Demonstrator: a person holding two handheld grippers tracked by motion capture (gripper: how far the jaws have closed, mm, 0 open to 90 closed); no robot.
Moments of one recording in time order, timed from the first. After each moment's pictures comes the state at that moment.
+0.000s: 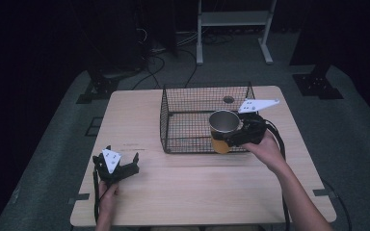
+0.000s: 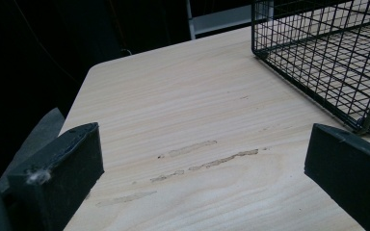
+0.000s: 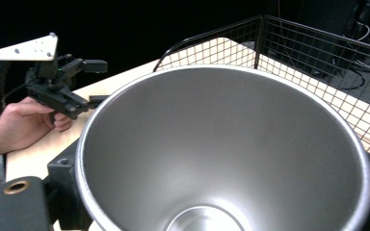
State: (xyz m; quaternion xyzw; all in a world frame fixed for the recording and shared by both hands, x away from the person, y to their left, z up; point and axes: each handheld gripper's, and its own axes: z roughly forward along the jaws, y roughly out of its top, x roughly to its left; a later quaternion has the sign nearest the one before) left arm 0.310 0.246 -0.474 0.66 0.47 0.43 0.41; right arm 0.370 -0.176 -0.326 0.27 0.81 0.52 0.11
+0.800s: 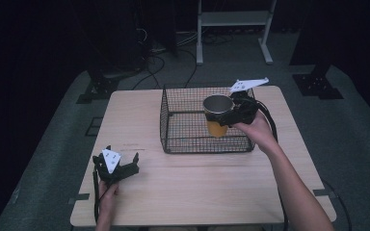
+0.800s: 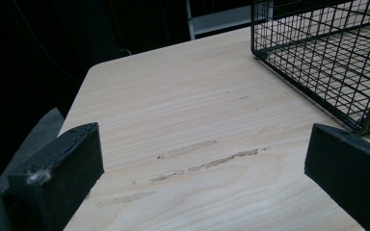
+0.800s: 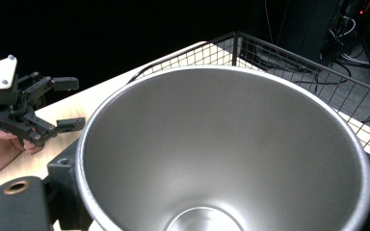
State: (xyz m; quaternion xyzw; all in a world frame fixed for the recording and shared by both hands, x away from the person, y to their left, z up) left arm 0.310 0.246 -0.474 0.66 0.47 0.43 0.41; right arm 0.417 -0.159 -0.303 0.29 0.81 0.50 0.11
